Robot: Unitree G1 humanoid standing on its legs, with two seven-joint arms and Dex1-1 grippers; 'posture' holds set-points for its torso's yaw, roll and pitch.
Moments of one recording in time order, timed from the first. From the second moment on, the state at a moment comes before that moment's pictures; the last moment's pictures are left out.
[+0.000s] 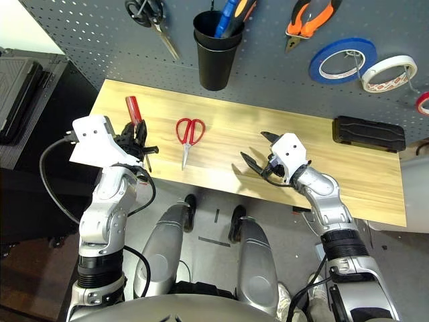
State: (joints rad) left arm -0.16 -0.05 0.02 -0.45 -0.08 0.48 0.10; right arm -0.24 -0.42 -0.04 0.40 0.21 -0.38 0.74
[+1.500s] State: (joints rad) left arm -0.98 0.06 0.15 -0.37 -0.24 0.65 0.05; right arm -0.24 -0.64 -0.42 0.11 0.74 -0.08 1.07
